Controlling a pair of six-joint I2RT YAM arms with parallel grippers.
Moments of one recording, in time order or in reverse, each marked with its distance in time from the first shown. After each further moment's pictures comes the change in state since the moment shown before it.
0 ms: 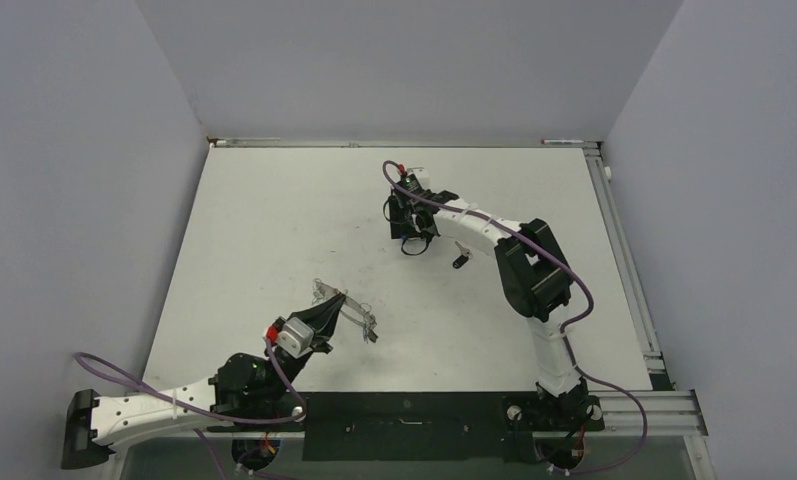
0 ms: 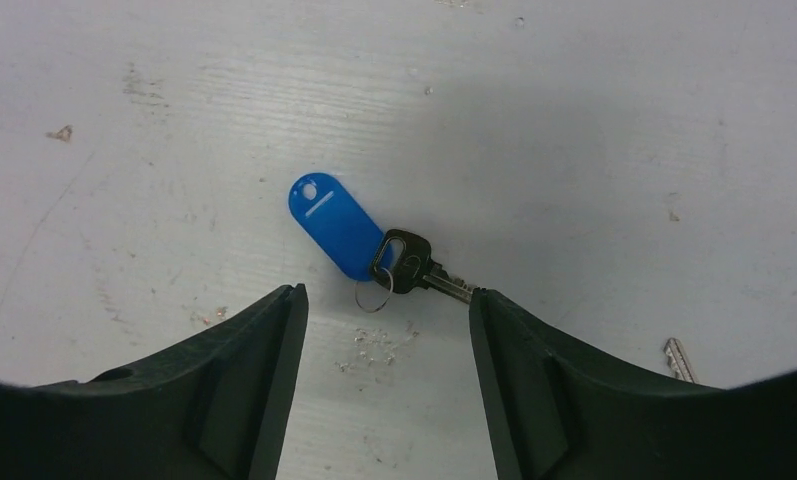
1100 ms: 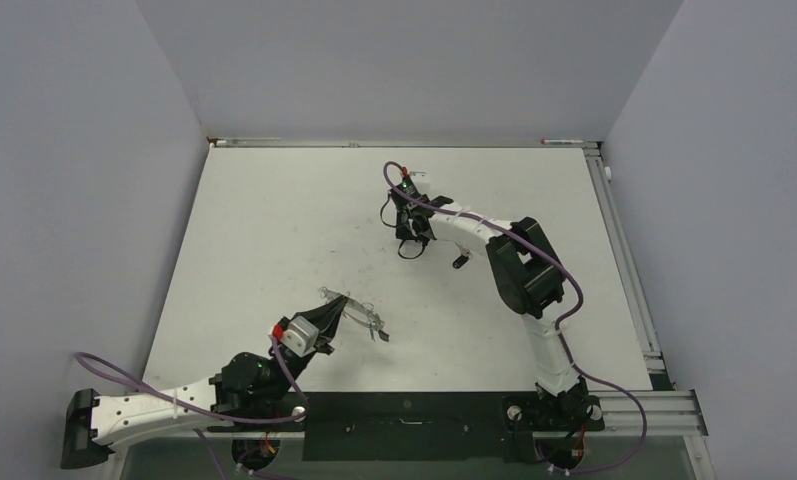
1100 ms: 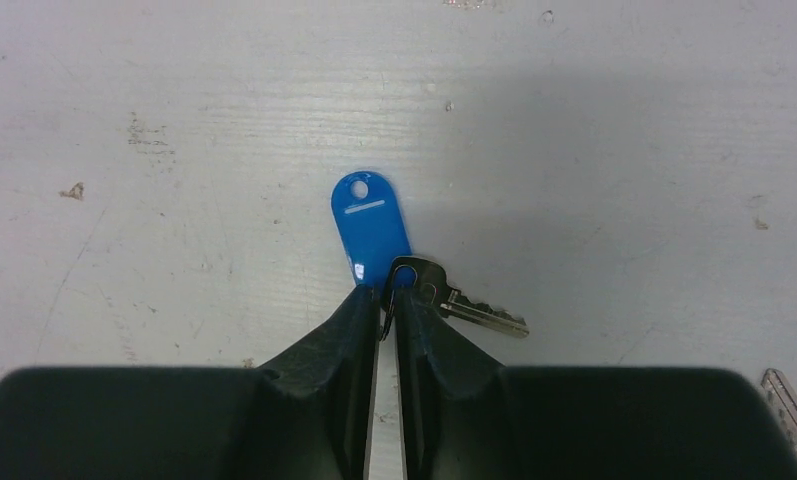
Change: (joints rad) left arm 0.000 0.009 0.000 -0.051 -0.011 -0.026; right arm -0.004 0.068 0.003 0.062 0.014 0.149
